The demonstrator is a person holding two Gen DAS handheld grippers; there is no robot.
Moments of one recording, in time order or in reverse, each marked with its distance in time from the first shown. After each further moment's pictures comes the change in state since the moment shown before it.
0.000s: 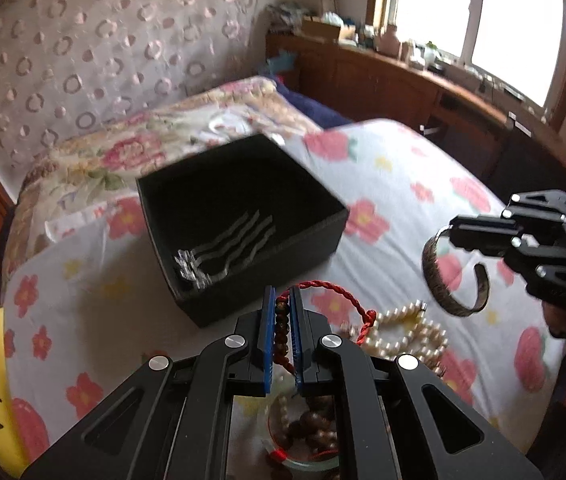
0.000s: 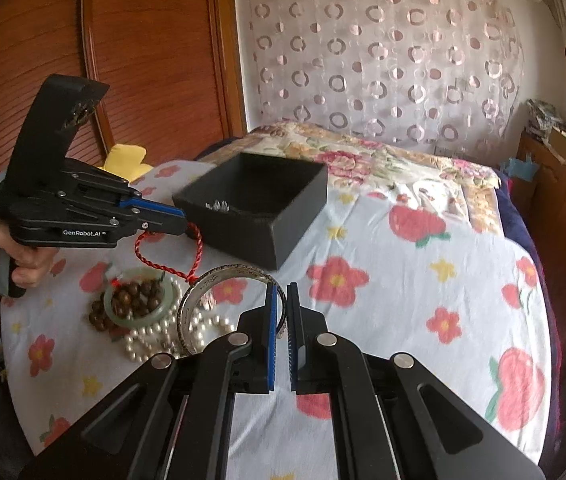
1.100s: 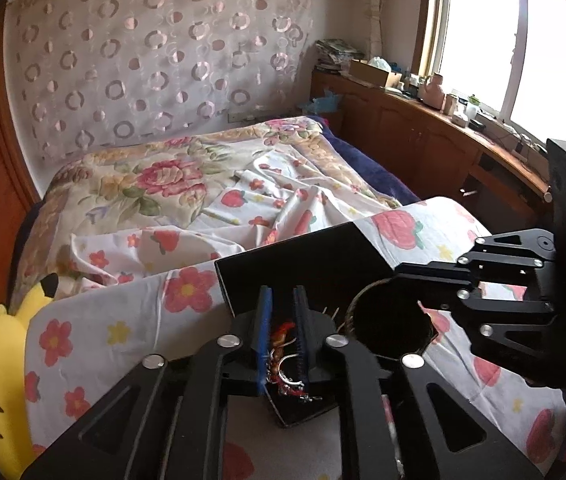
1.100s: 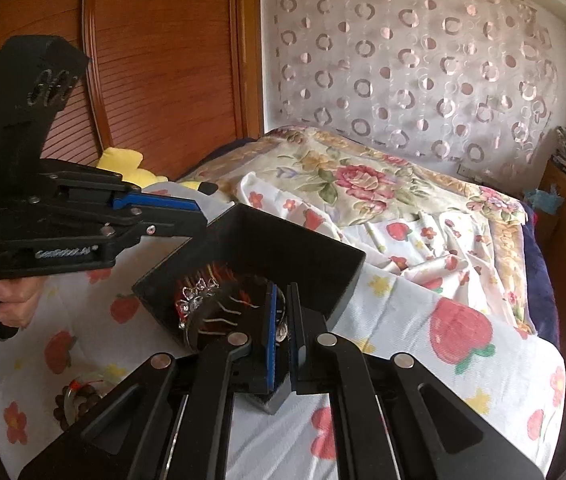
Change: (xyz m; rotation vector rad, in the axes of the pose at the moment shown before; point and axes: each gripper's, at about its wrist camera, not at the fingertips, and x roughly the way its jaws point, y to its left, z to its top) left arm 0.015 0.062 0.047 -0.124 -0.124 0.084; right arm 0.095 0.006 0.086 -0.084 0.026 0.037
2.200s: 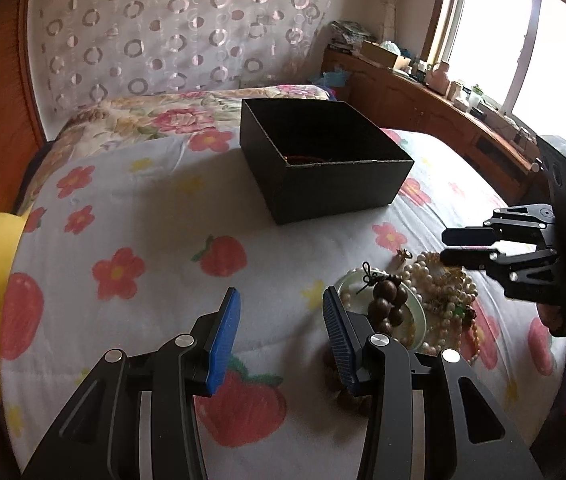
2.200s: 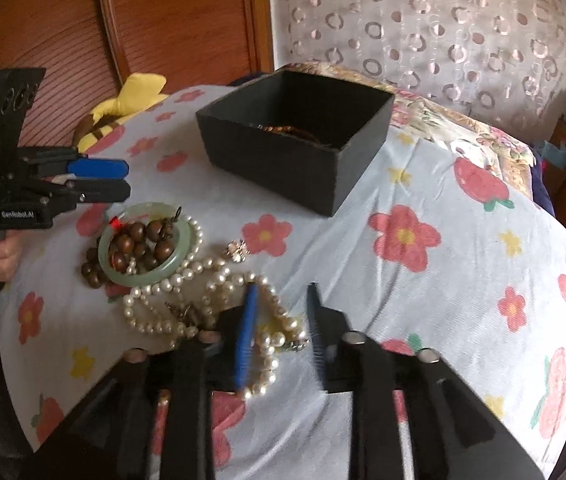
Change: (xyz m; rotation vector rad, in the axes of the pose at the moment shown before) left arm -0.055 0.002 -0.134 -0.095 0.080 -0.016; right arm -0.035 0.037 -0.100 0.003 0.225 0.039
